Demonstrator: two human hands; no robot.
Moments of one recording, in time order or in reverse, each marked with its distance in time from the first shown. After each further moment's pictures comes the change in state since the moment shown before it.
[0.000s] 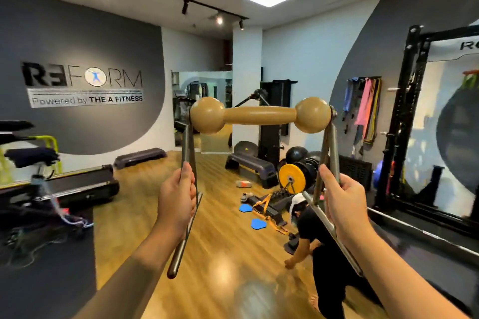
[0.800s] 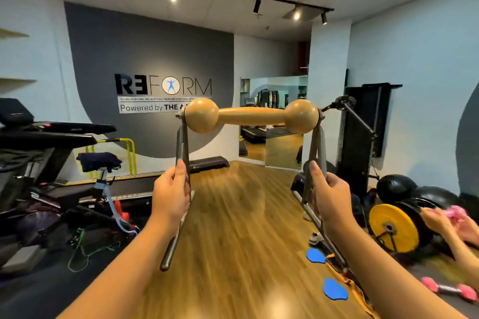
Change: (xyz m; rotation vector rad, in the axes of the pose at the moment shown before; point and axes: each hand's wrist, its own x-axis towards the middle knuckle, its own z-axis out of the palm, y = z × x) left_hand 0.489 -0.189 -0.042 0.175 0.324 0.159; right_hand 0.418 0.246 0.406 0.187 -0.311 0.095
